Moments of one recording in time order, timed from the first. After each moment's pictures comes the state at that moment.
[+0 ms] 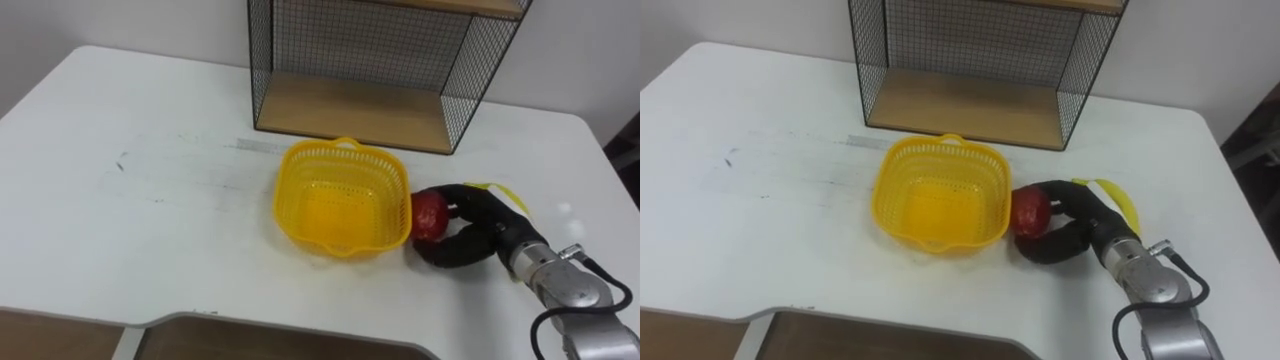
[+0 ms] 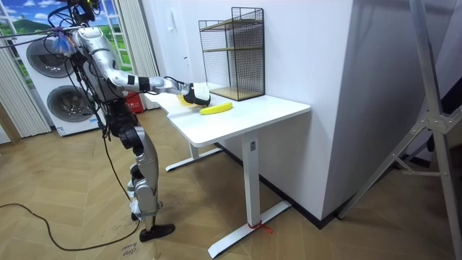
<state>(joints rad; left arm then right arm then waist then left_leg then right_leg) 0.24 0.26 0.04 1.06 0.28 0.09 -0.08 -0.06 -0.42 0.01 0.38 -0.08 0.02 0.28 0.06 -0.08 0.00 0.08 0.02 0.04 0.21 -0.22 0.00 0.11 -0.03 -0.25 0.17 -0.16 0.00</state>
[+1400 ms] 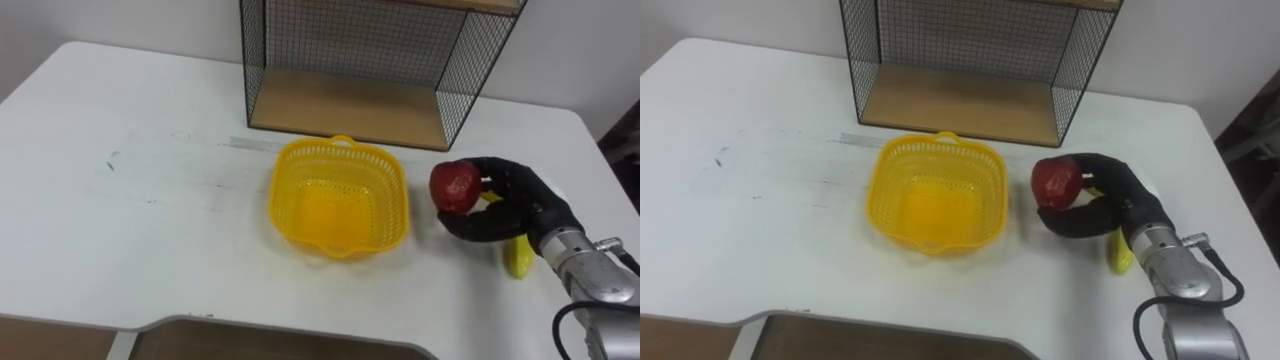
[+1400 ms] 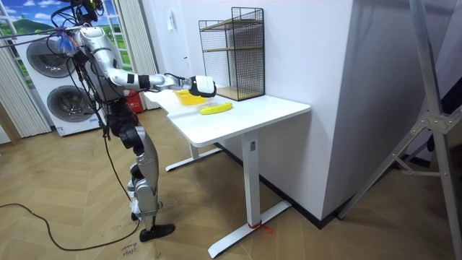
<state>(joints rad) 0.25 0.26 0.11 1.03 0.28 0.08 -0.07 -0.06 -0.43 -0.10 0.33 -0.04 -0.02 0.23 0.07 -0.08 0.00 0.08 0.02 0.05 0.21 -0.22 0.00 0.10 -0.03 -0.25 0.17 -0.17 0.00</state>
